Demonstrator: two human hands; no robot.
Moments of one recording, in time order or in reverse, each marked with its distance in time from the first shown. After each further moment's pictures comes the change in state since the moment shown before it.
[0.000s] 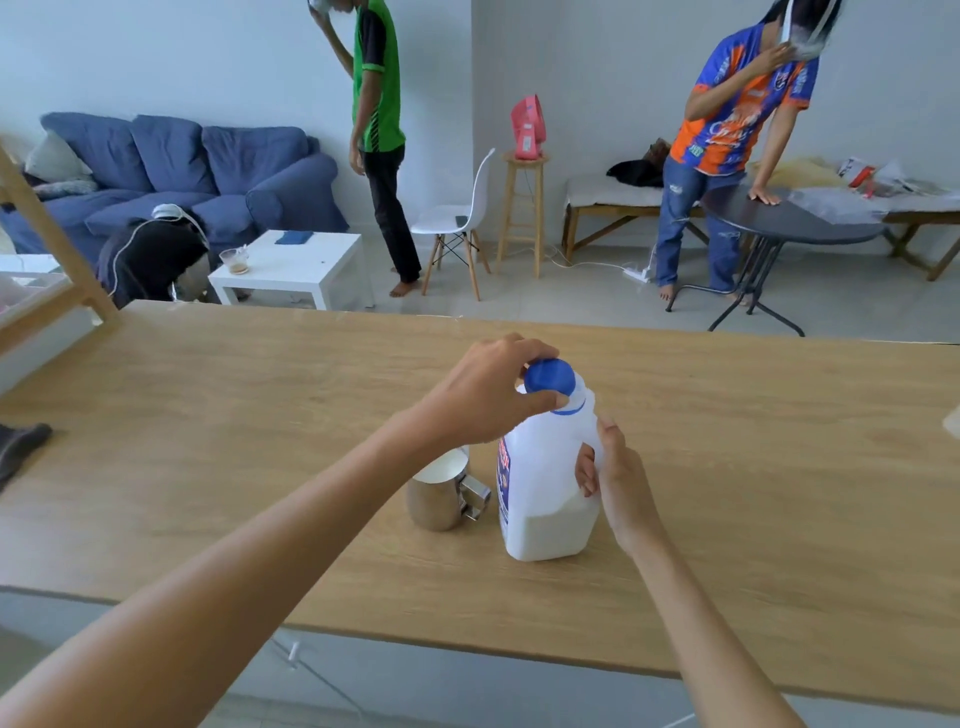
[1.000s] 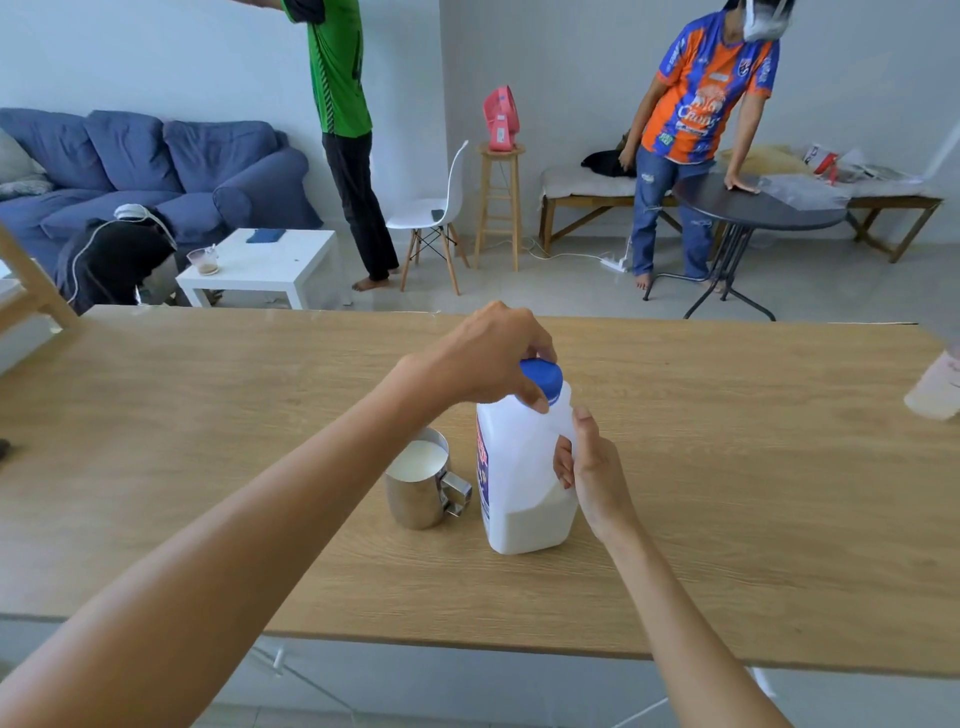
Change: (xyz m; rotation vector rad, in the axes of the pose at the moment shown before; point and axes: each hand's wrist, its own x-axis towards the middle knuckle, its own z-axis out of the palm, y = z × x) left_hand 0.031 0.024 -0.012 0.232 -0.187 0.082; right_hand -0.003 -0.001 0.003 0.030 0.028 -0.045
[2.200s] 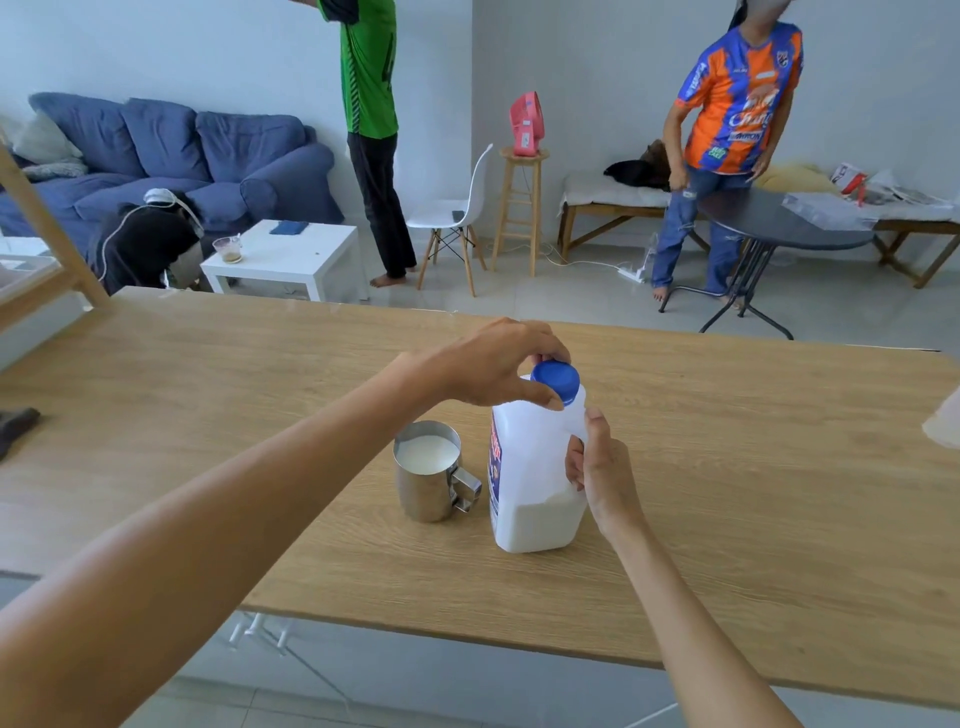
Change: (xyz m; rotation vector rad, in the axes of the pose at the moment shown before) left_hand 0.003 -0.031 0.012 0.017 -0.002 0.205; right_hand 0.003 -0.005 0.001 -0.037 0.017 0.030
